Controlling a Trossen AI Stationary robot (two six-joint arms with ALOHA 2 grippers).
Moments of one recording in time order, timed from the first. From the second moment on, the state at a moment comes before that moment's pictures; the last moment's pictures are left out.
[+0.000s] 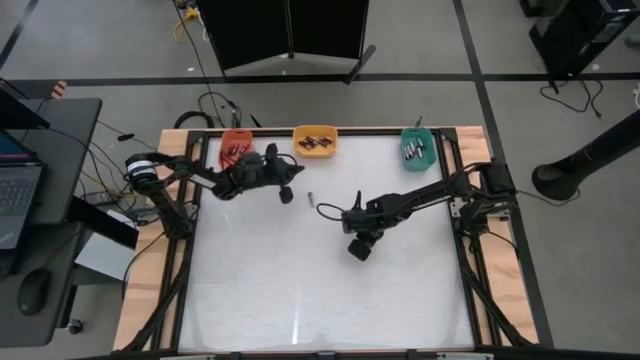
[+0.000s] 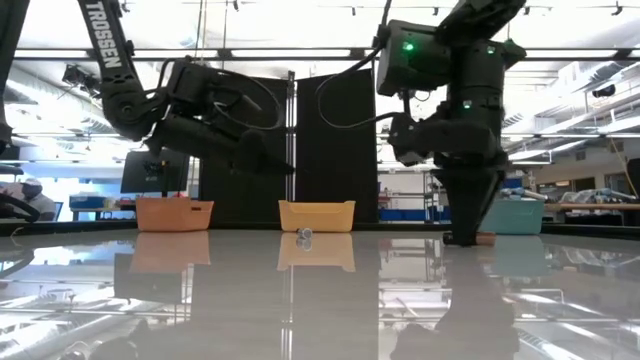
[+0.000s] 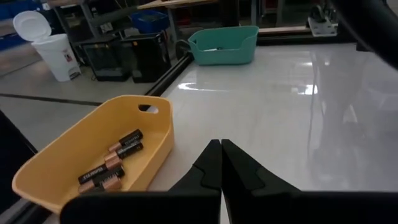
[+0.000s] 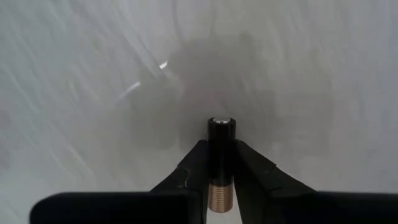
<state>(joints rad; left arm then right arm) 0.44 1.66 0.47 1.00 0.06 0.16 0.07 1.78 1.03 -0.67 -0.02 0.70</state>
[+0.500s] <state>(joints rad) 0.44 1.50 0.34 1.06 0.06 0.13 -0.14 1.79 1.32 -0.96 0.24 0.28</state>
